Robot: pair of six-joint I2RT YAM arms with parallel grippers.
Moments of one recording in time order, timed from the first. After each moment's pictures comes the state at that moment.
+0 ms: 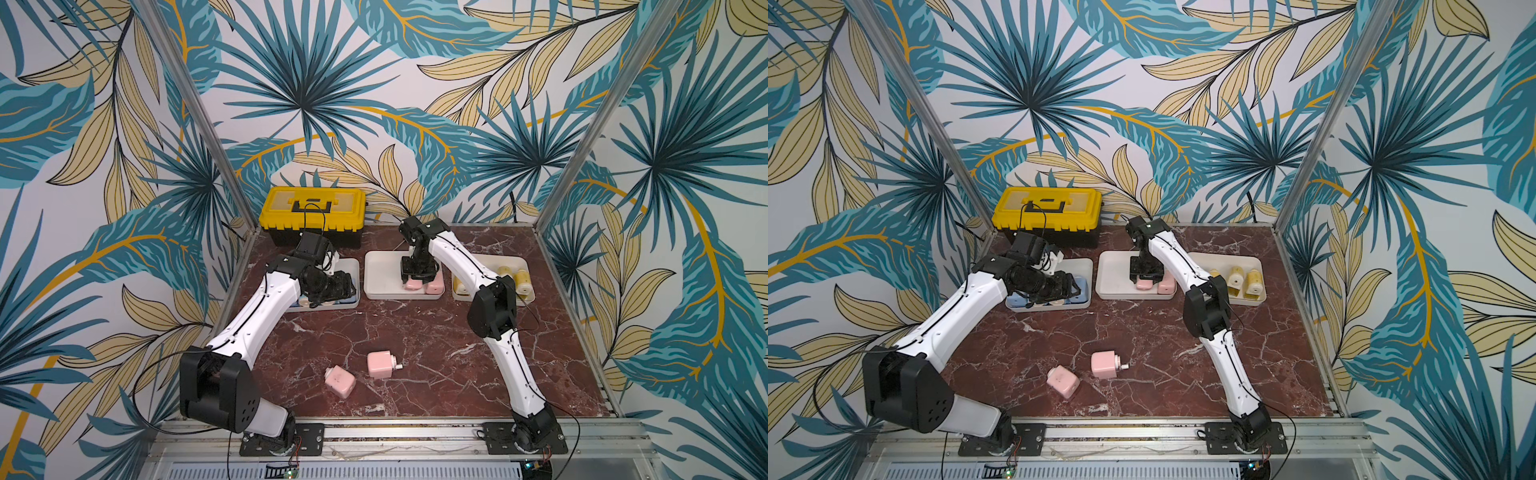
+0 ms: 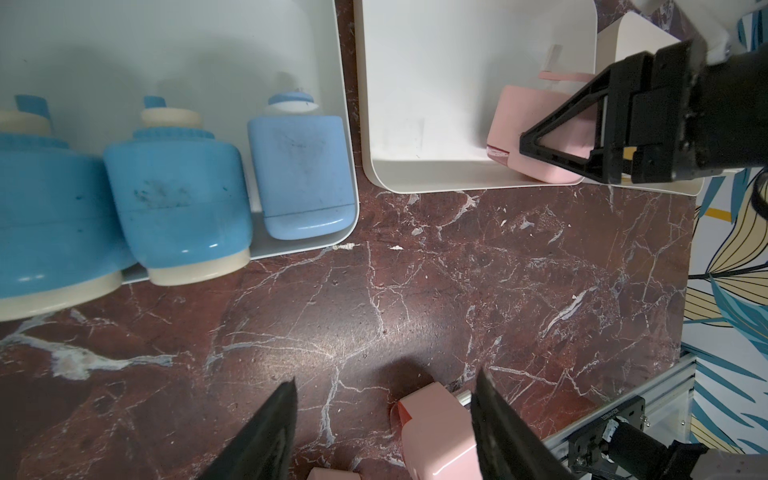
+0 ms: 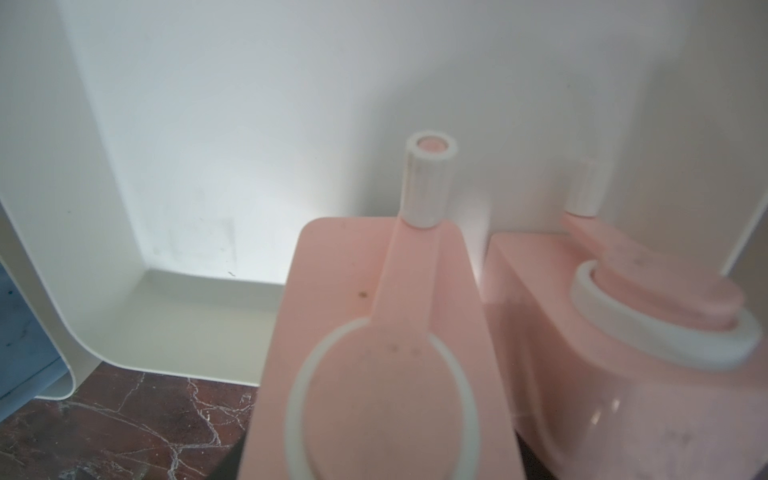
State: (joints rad) left arm -0.24 1.47 1.30 -0.93 0.32 -0.37; right arm 0.49 2.48 2.46 -1.41 -0.05 0.50
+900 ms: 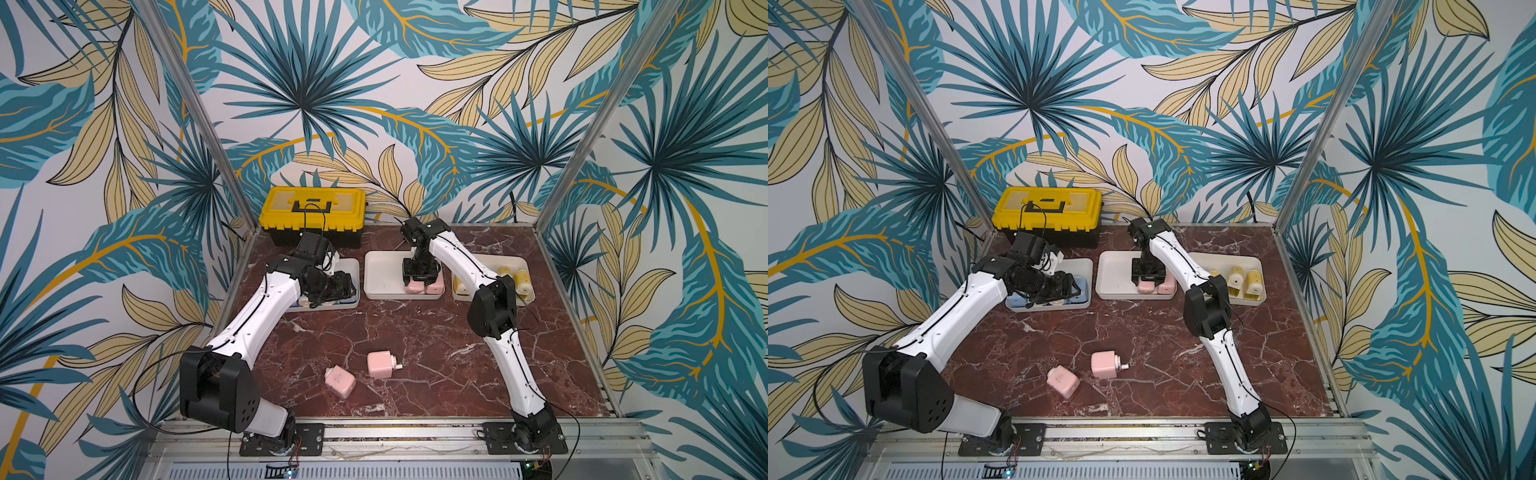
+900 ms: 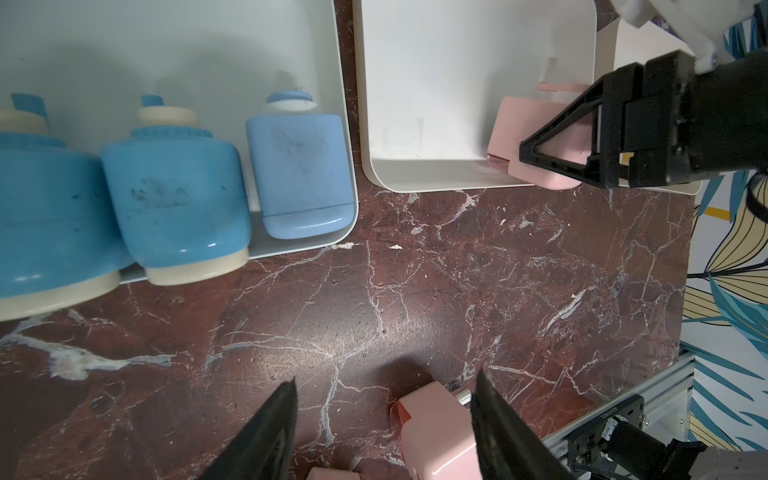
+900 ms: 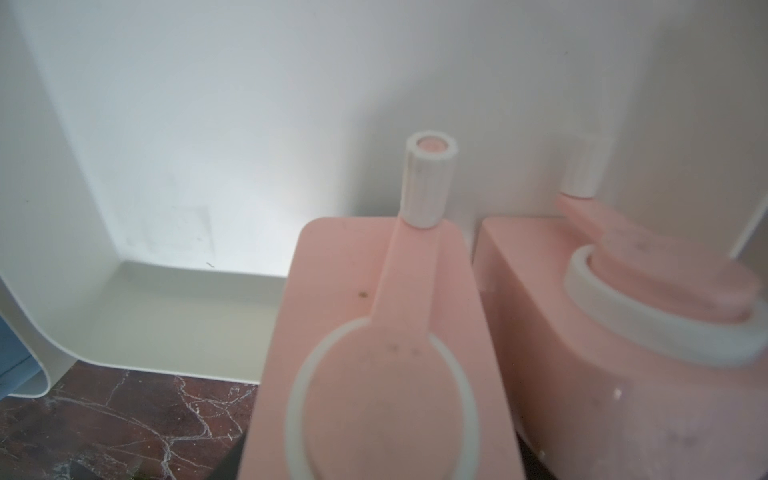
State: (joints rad) left arm -0.24 1.47 1.30 -0.93 0.32 -0.37; right arm 0.49 2.50 2.46 -1.44 -0.06 0.49
